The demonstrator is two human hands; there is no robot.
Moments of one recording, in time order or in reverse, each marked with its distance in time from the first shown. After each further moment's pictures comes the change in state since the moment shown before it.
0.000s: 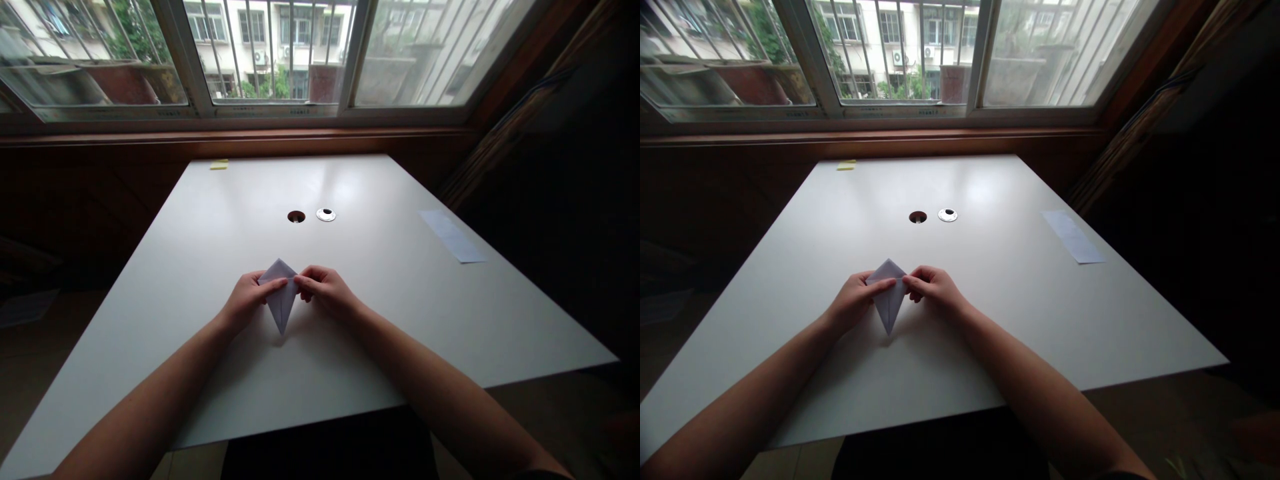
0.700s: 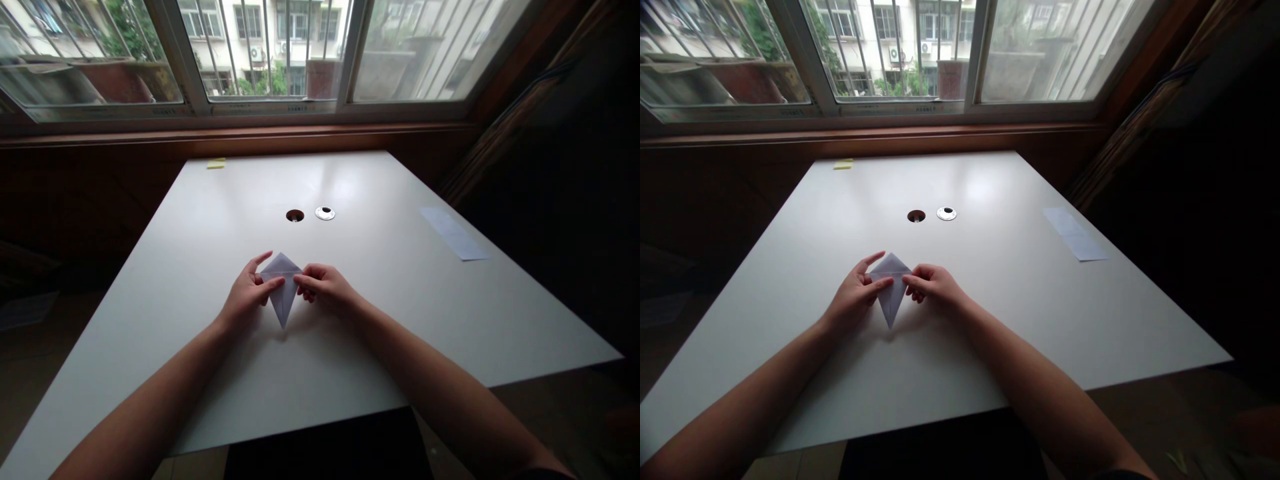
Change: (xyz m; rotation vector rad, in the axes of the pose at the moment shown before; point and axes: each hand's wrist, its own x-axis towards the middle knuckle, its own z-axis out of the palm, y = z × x) left_hand 0.004 0.001 0.003 -0.089 0.076 0.072; right_hand 0.005 -0.002 -0.007 -0.026 -0.038 0.068
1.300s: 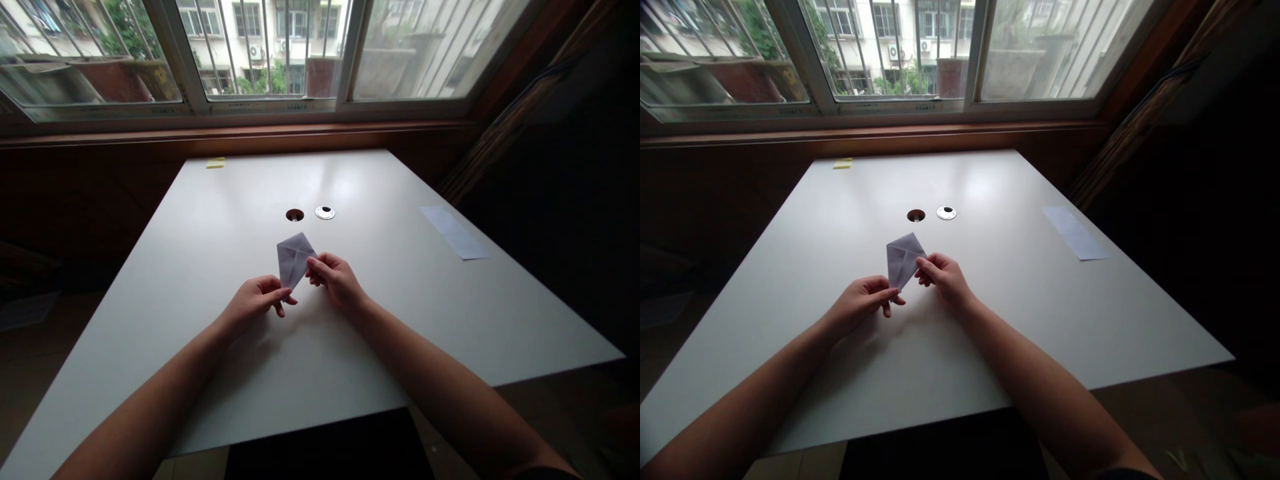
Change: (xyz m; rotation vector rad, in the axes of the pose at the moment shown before) left_hand -0.010 0.014 0.004 0.181 -0.281 -0.121; right_hand 0.003 0.002 -0.010 0.173 0.222 -0.129
